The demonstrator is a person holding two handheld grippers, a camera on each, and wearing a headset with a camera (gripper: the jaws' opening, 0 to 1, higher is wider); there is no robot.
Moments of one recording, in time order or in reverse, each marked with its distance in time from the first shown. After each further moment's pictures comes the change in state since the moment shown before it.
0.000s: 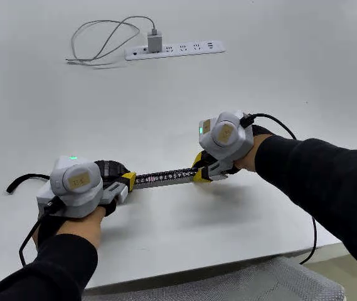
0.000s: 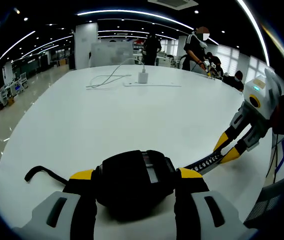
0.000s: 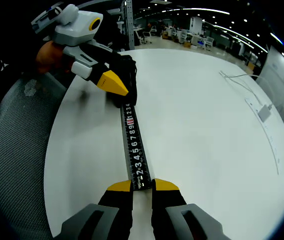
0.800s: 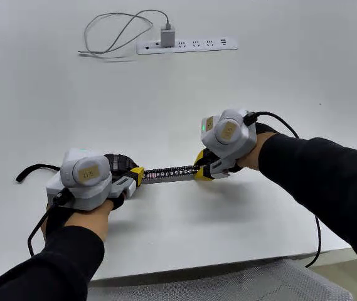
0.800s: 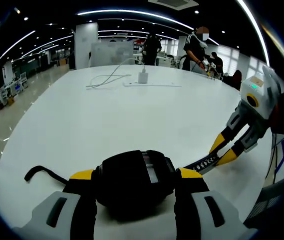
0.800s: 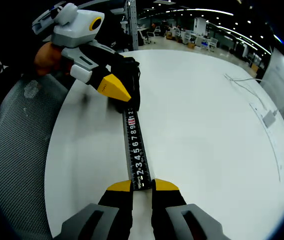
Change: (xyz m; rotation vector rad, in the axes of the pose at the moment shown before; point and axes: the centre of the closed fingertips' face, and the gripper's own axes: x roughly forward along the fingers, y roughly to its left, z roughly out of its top) left arm 0.000 0.000 -0.001 -0.002 0.001 0.001; right arm 0.009 0.001 0.012 -0.016 -0.002 0.028
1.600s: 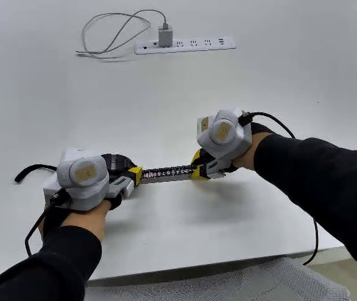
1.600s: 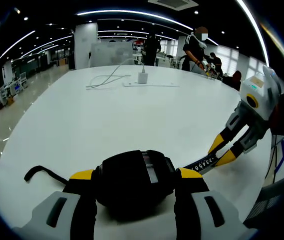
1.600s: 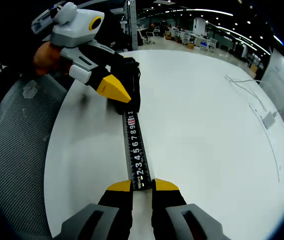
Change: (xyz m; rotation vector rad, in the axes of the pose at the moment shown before) left arm 0.000 0.000 0.000 0.000 -0.001 -0.007; right arm 0.001 0.001 0.004 -0.001 0.001 -0.010
